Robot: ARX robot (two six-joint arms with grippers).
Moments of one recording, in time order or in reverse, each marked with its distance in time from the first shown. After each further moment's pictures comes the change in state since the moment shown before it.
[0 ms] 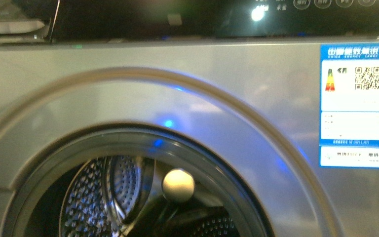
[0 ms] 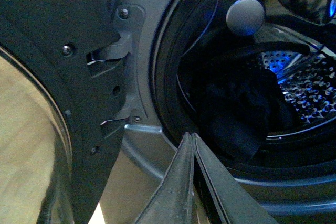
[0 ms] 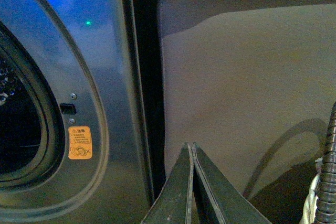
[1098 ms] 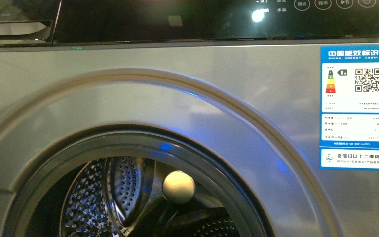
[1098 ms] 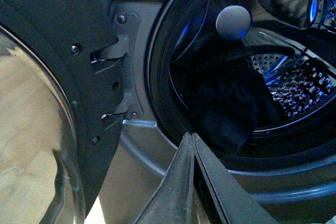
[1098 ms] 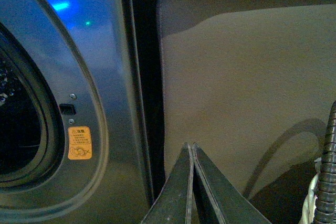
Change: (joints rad) left arm 0.000 -0.473 0.000 -0.469 0.001 0.000; right arm 0.000 0.000 0.000 0.000 0.000 0.000
